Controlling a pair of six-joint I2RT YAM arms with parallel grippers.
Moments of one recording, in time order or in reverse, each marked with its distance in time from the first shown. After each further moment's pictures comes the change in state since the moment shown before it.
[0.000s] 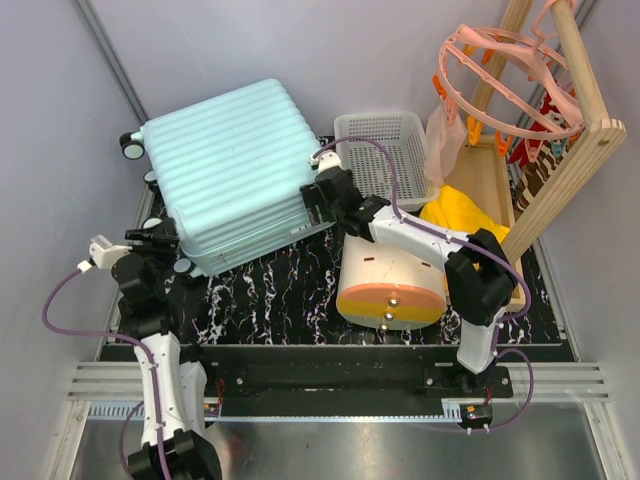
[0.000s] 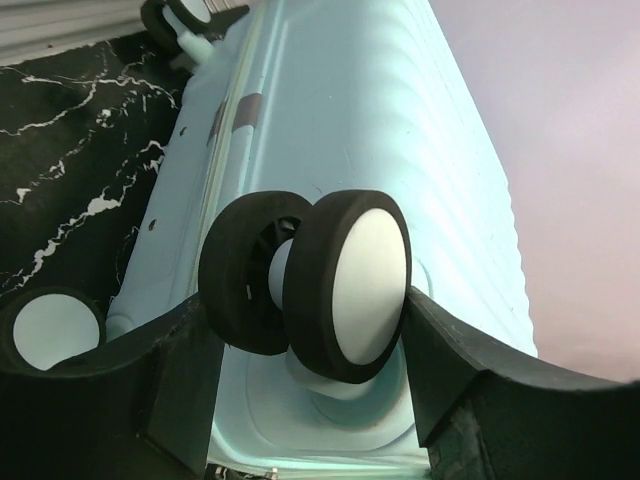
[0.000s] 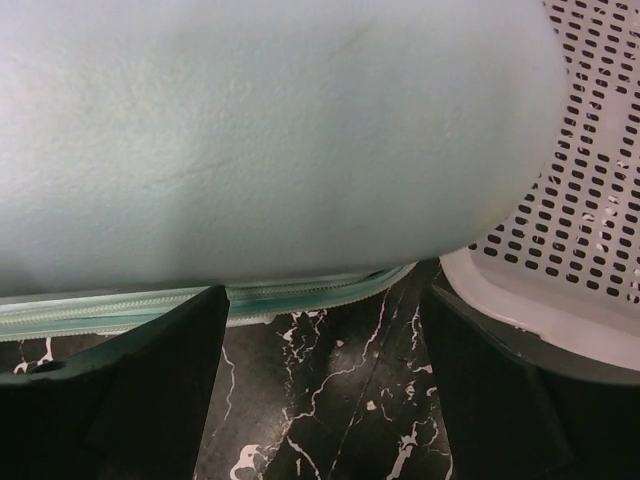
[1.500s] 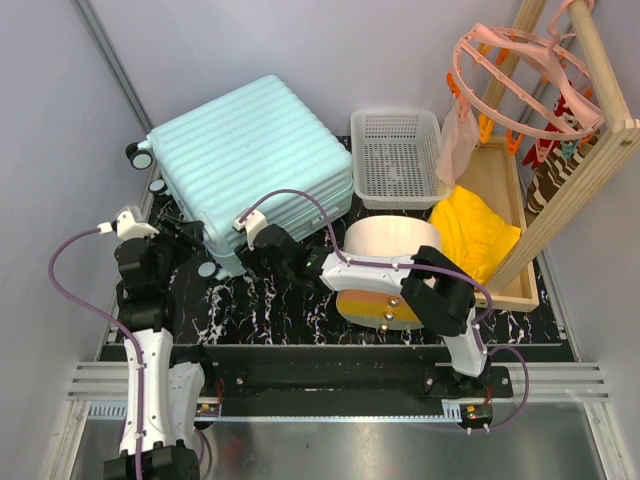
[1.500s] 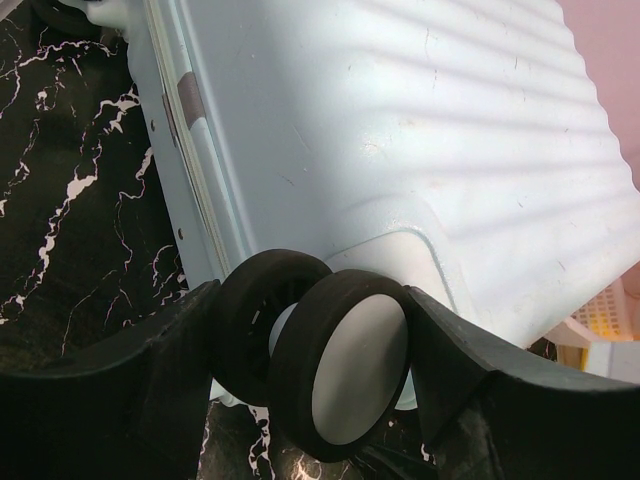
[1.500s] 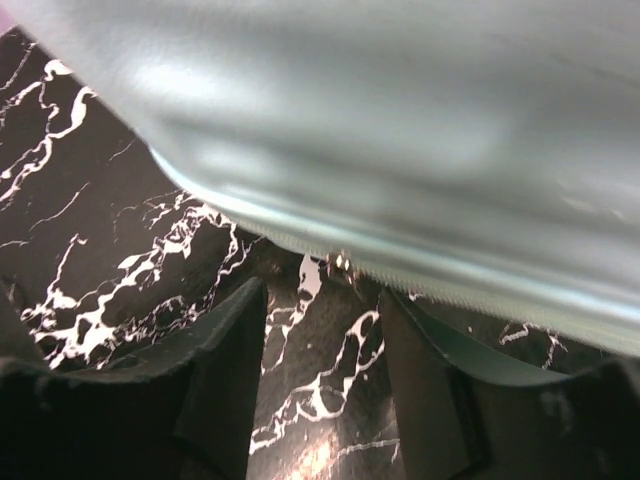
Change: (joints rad) left arm -0.163 0.037 0.184 -0.265 0.114 0.405; right arm 0.350 0.131 -0.015 0.293 -0.174 0.001
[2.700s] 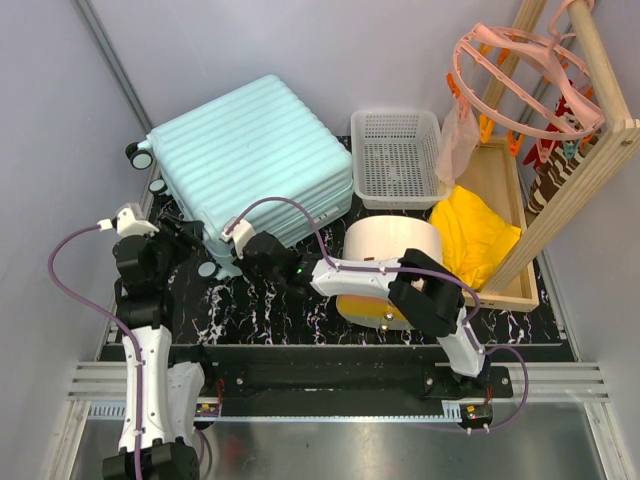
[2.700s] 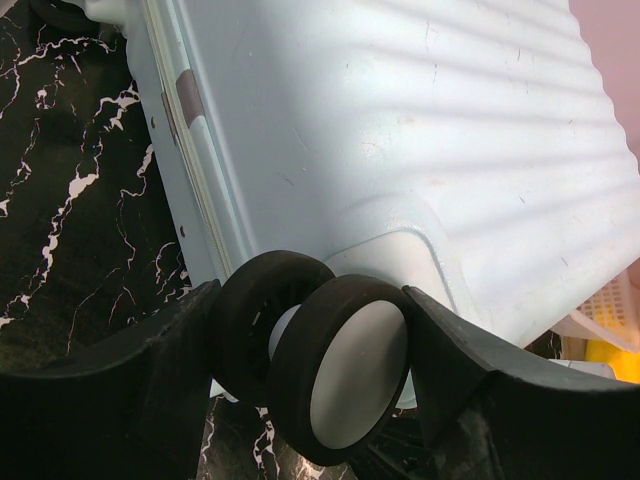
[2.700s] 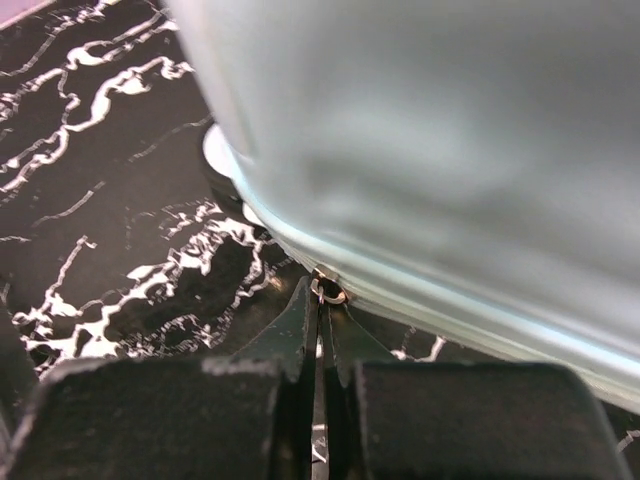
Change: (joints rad) left arm 0.006 0.024 0.024 -0.020 0.020 0.021; right arm 0.041 0.080 0.053 0.060 -0.007 -0.089
